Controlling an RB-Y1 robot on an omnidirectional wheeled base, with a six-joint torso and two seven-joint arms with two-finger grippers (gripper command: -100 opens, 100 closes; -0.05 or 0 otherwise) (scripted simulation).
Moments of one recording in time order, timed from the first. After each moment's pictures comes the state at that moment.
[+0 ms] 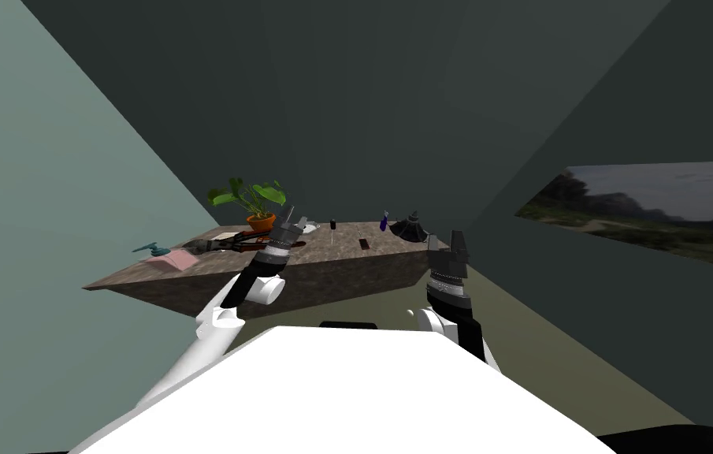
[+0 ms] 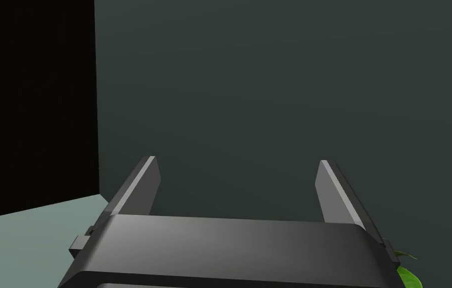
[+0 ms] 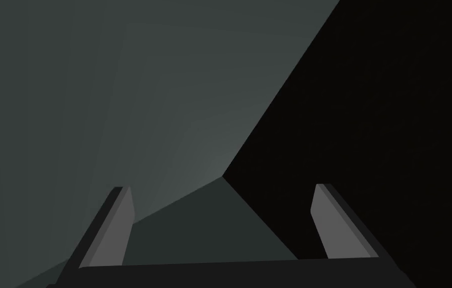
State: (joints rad) left arm 0.22 0.43 0.00 -2.19 0.19 -0.35 0.07; right arm 0.52 -0.04 -0.03 -2.34 -0.05 -0.55 0.11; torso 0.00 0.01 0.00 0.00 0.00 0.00
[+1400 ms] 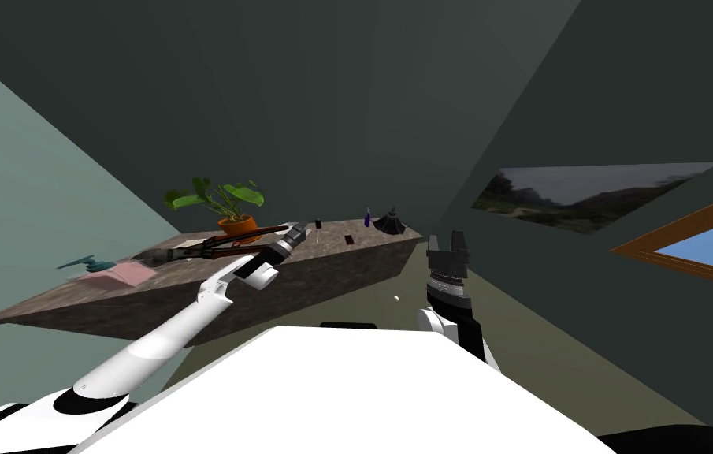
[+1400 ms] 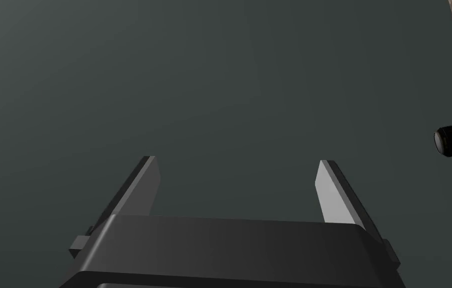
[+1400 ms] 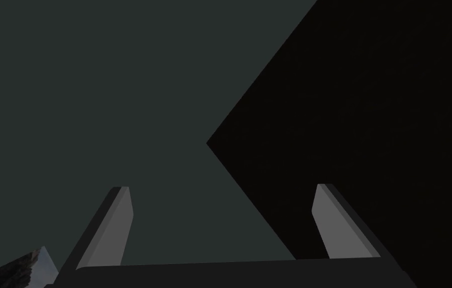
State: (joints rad) left arm 0.07 0.79 -0.10 -1.93 0.25 -0.12 0.11; right arm 0.52 -0.04 -0.03 -2.34 -0.05 -0.55 0.11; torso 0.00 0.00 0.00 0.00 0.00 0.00
